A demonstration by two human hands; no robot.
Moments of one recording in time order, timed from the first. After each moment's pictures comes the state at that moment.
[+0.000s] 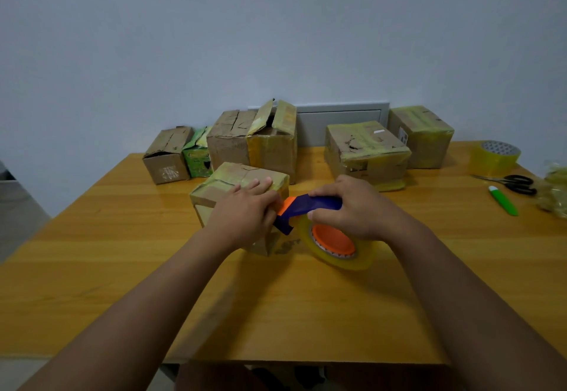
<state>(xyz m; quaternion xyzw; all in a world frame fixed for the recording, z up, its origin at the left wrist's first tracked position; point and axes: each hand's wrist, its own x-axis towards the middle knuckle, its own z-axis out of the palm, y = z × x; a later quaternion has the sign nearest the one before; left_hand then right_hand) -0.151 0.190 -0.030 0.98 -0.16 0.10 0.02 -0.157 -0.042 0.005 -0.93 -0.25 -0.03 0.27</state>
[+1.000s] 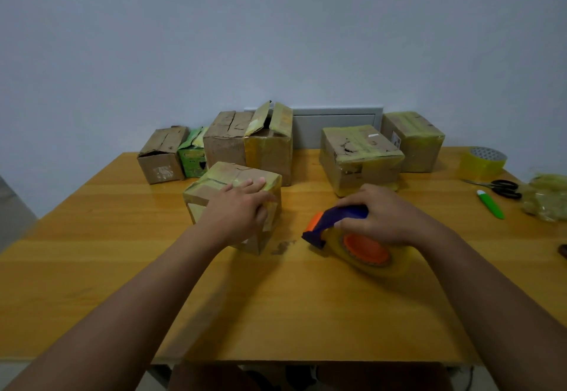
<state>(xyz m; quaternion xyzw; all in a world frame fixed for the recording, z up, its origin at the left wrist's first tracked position) -0.153 0.198 -0.019 0.98 -0.16 0.07 0.00 -0.163 -0.079 0.010 -0.97 -0.19 0.03 0.17</state>
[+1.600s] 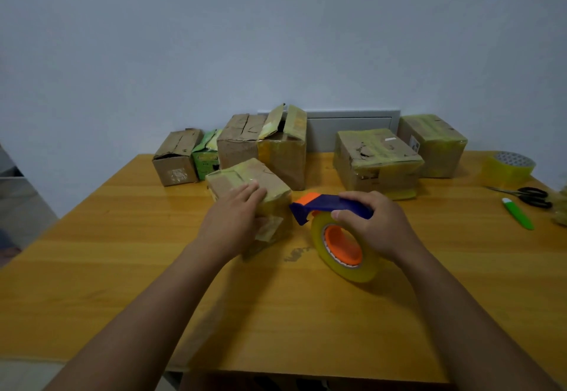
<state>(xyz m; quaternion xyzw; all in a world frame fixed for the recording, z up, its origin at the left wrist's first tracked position) -0.164 0.213 -0.024 0.99 -0.08 0.13 0.04 -0.156 -0.047 -0.031 -0.88 -0.11 -0.10 0.46</state>
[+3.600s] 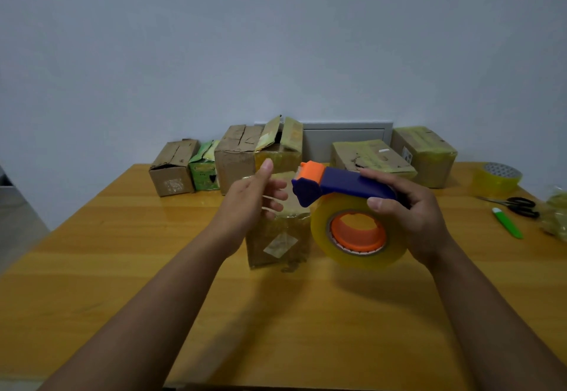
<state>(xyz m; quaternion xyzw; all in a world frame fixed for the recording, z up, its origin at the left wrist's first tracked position) -0.178 0.180 0.029 0.75 -0.02 0.05 0.65 -0.167 -0.077 0.005 -0.70 -0.24 -0.12 0.66</state>
